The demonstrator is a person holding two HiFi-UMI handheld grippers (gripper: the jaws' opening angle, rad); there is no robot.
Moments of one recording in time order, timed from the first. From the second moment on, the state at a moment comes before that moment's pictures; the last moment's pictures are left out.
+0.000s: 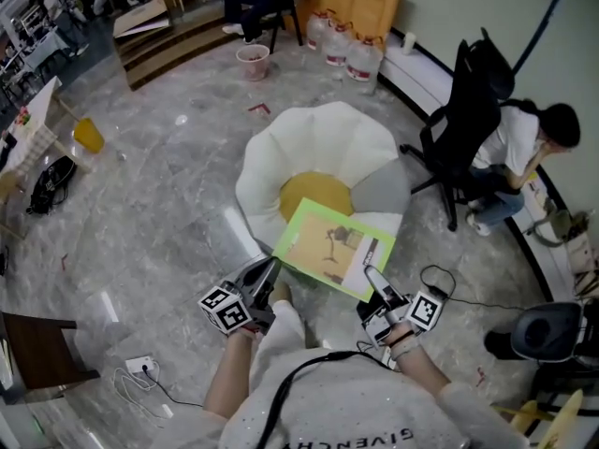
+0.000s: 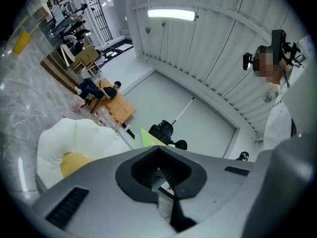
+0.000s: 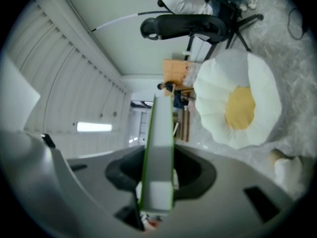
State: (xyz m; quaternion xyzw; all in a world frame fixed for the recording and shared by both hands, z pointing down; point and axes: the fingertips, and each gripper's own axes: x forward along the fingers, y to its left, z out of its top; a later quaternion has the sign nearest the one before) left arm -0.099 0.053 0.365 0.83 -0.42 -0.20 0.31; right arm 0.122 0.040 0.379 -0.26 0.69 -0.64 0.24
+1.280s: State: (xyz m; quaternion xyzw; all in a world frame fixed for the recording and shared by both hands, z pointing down) left arm -0.175 -0.126 0.468 0.83 -0.35 -0.14 0.42; right arm 0.027 -0.111 0.477 -0.36 0.62 -0.67 0.22
